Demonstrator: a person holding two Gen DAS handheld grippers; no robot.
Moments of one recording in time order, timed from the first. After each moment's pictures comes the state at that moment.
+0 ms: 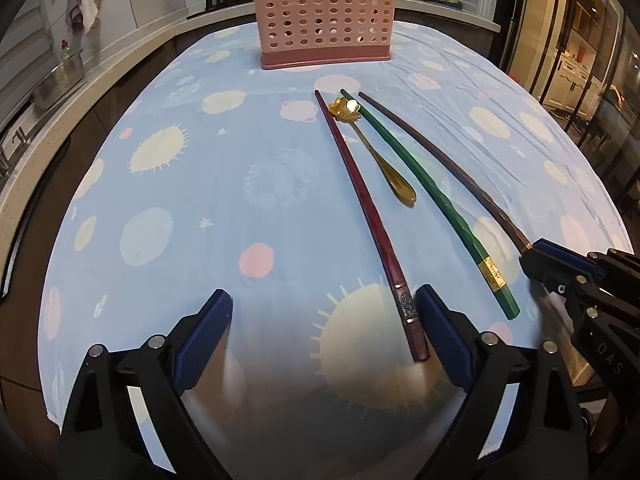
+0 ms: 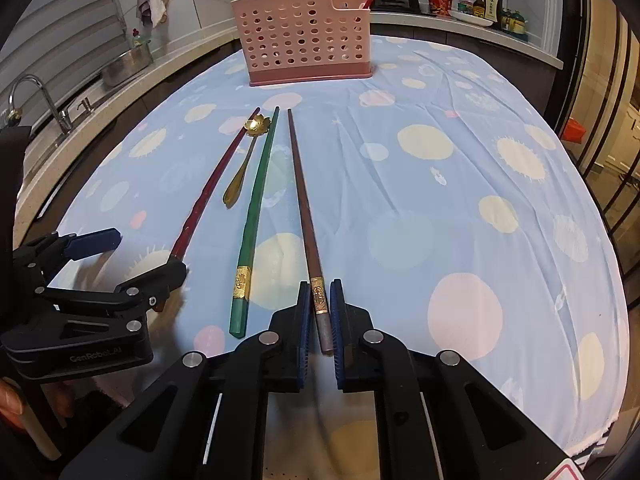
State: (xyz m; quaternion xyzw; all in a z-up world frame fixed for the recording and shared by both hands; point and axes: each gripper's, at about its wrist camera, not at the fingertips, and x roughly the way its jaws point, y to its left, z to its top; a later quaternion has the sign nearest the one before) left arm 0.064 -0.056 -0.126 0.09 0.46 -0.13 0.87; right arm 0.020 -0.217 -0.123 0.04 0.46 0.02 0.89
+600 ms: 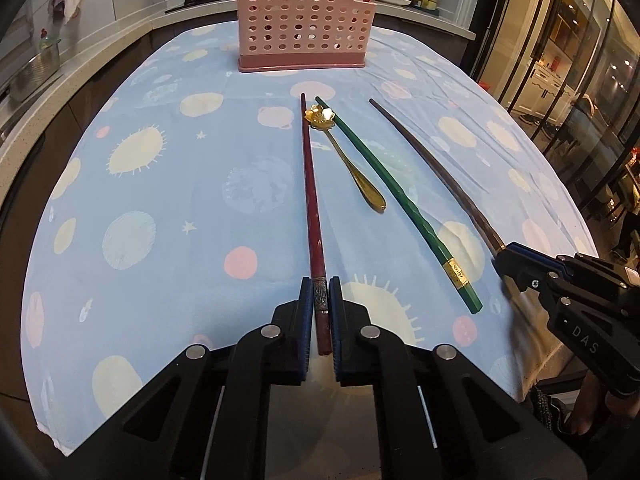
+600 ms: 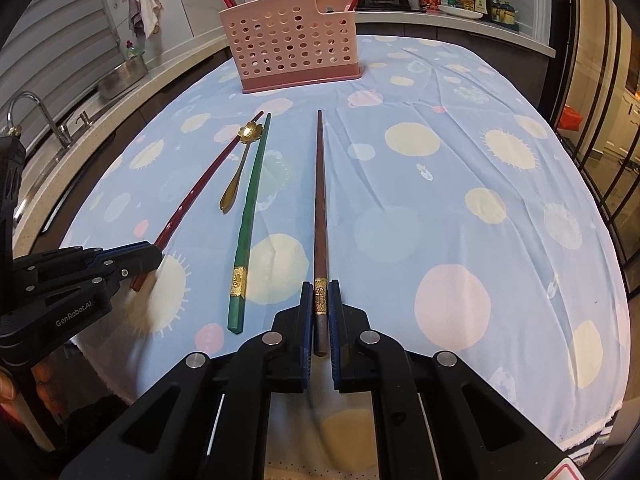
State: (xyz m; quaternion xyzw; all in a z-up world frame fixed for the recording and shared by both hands) left arm 0.065 -0.046 -0.114 0.05 0.47 -0.19 0.86; right arm 0.015 -0.228 -0.117 0.06 0.45 0.02 0.89
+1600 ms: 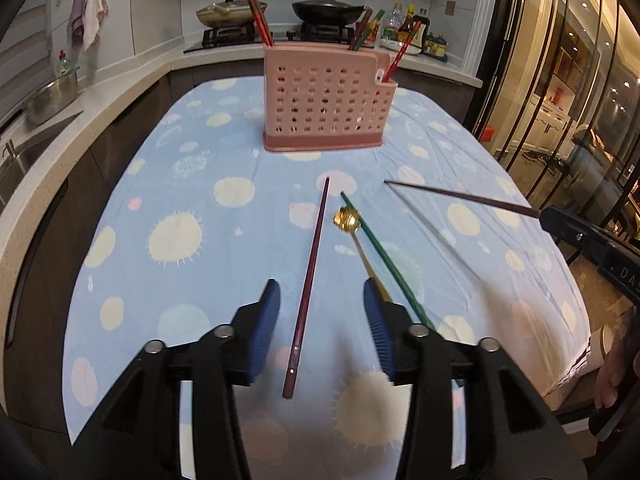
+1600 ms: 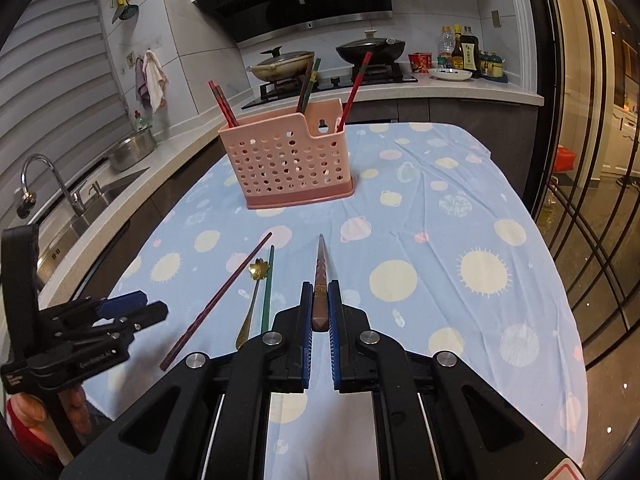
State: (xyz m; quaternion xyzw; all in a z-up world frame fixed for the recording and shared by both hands) left arm 0.095 -0.036 -0.064 0.04 0.42 -0.18 0.89; right arm 0.045 -0.255 -0.031 0.09 0.35 0.02 0.93
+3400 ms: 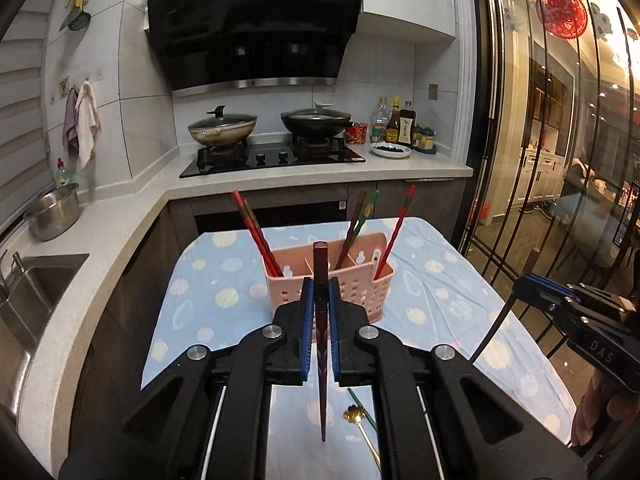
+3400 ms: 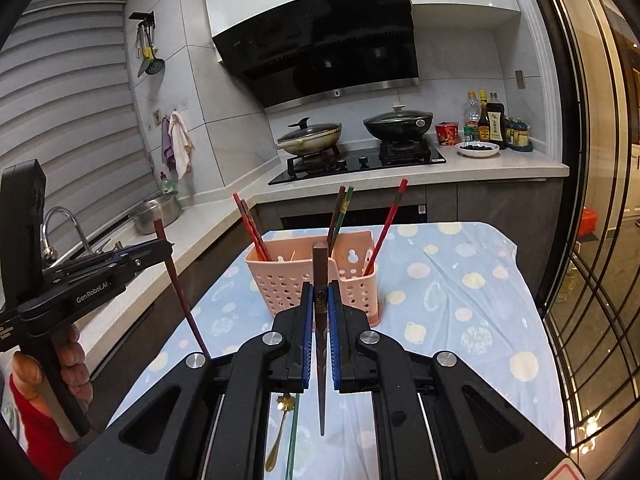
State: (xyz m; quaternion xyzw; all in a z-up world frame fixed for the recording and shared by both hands) left arm 0.180 -0.060 0.101 0.05 0.24 -0.20 0.95; right arm 0.121 -0.266 0.073 0.09 0.24 0.06 0.97
